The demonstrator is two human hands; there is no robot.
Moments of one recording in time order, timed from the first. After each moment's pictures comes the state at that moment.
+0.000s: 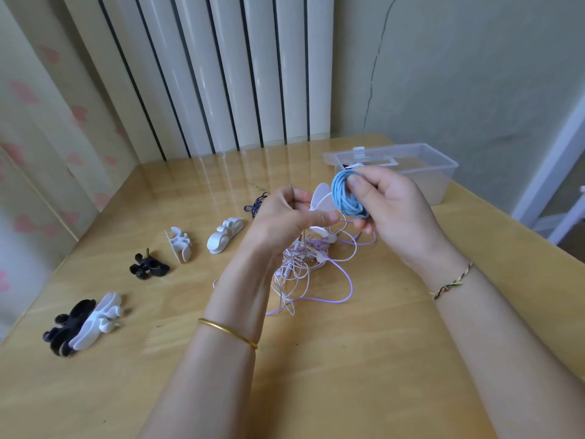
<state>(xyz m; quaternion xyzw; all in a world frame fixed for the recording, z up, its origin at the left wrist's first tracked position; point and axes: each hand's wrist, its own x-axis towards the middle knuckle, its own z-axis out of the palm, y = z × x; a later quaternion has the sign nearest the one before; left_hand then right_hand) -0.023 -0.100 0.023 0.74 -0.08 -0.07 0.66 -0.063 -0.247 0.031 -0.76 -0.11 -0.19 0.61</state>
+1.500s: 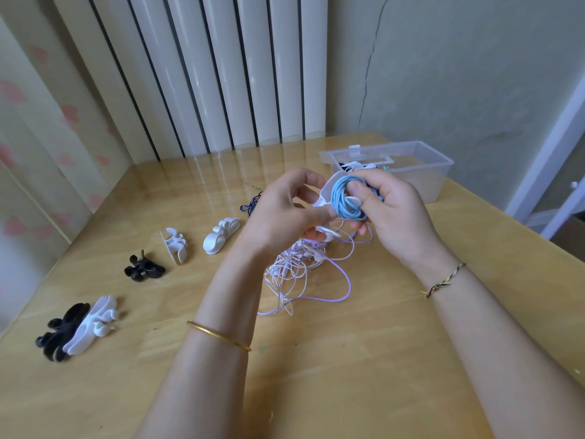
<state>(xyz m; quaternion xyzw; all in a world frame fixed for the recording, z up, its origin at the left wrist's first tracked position) -0.032 -0.098 0.036 0.76 -0.22 -0.04 0.61 -0.059 -0.254 0.018 -0.77 -0.13 -0.22 0.59</state>
